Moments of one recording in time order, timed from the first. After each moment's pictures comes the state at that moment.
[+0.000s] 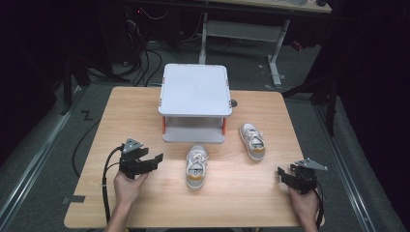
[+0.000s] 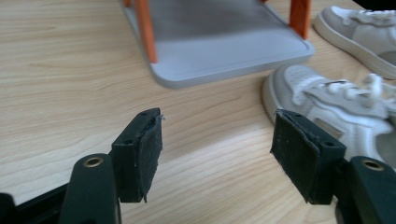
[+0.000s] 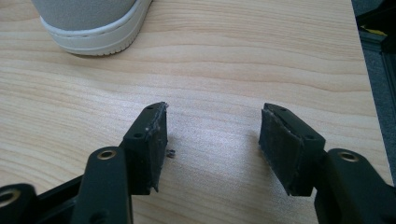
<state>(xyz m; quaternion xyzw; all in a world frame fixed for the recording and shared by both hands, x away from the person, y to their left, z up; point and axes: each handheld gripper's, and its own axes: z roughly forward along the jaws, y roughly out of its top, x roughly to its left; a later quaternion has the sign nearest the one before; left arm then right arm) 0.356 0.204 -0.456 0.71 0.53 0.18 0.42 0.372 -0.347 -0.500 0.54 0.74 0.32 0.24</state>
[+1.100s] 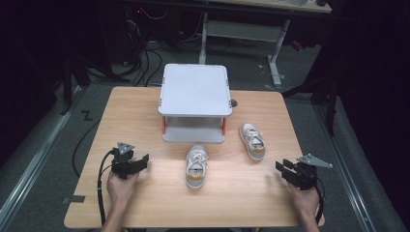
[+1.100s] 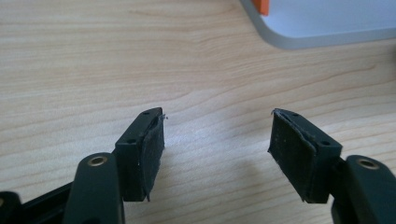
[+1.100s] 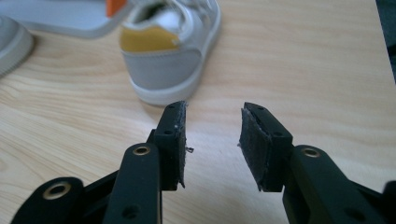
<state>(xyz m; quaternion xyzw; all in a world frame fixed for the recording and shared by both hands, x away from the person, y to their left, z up) 0.369 0.231 -0.499 0.69 0.59 0.23 0.34 0.370 -0.335 -0.469 0.50 0.74 0.40 0.21</state>
